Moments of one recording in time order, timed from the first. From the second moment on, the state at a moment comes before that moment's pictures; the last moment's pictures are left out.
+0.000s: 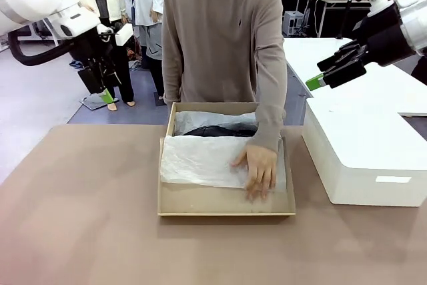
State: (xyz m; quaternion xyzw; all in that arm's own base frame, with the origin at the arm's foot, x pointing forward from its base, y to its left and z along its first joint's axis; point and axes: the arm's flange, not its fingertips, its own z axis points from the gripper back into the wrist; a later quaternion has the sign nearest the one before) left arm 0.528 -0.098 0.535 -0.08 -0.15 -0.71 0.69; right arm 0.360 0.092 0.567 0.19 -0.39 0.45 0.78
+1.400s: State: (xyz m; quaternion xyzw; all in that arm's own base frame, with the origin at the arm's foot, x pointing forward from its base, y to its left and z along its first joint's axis) left arm 0.547 -0.093 0.513 -0.18 -0.13 -0.68 0.70; right arm 0.360 0.092 0.567 0.19 -0.39 0.45 0.78
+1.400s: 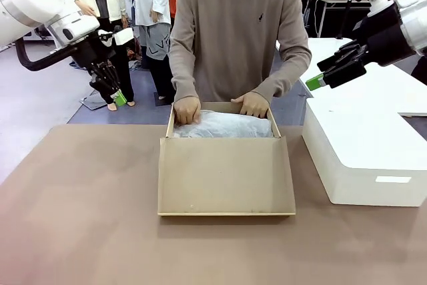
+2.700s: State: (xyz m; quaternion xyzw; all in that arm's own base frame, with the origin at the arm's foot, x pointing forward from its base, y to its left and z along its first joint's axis) left arm 0.577 -0.096 0.419 -0.32 -0.10 -0.62 0.70; right arm 0.360 0.092 0.567 0.19 -0.39 0.45 0.78
